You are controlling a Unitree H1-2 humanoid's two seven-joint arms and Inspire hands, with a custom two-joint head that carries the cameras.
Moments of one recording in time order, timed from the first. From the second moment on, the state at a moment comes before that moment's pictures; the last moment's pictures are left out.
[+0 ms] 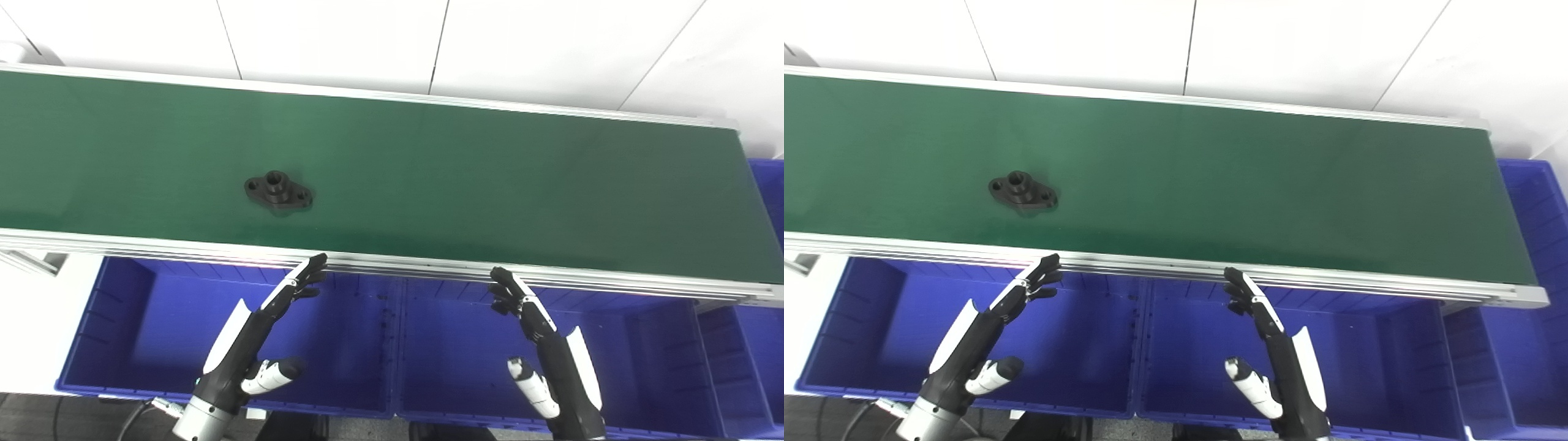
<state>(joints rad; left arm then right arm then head) 0.47 0.26 -0.30 -0.20 0.28 -0.42 -0.11 0.65 -0.22 0.30 -0.28 -0.31 -0.41 -0.20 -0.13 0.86</state>
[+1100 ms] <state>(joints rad) 0.42 0.24 -0.37 -0.08 0.62 -0.43 0.08 0.36 -0.30 0.07 -0.50 -0.48 -0.16 0.08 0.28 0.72</state>
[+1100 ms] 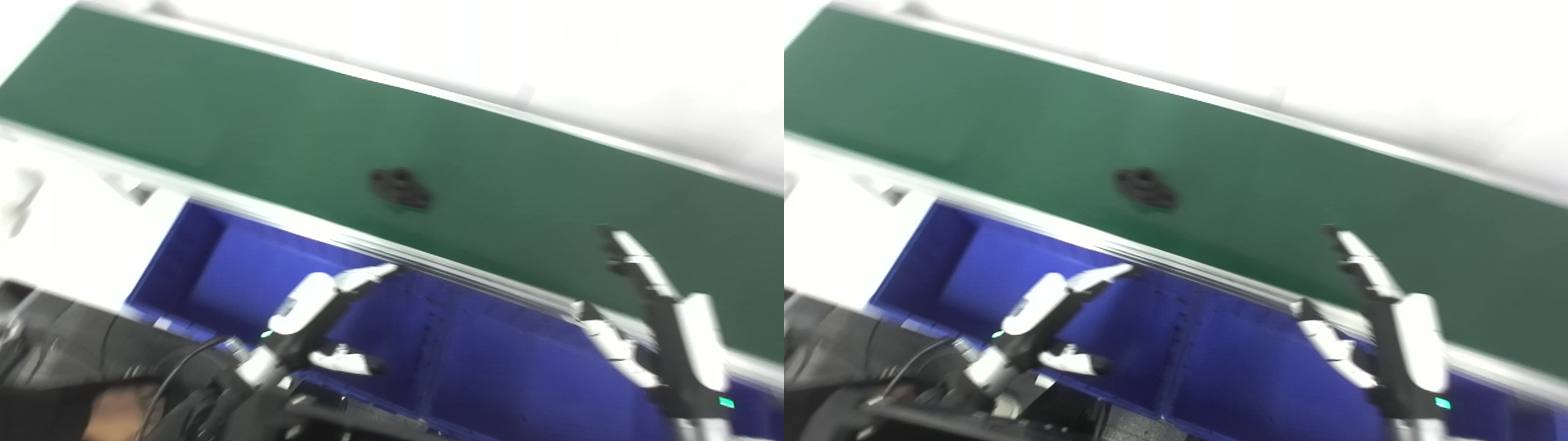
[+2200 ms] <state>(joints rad) 0.37 0.33 -0.47 0.01 0.61 -0.44 0.25 0.01 -0.16 0.20 -0.40 -0.77 0.04 0.25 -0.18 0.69</state>
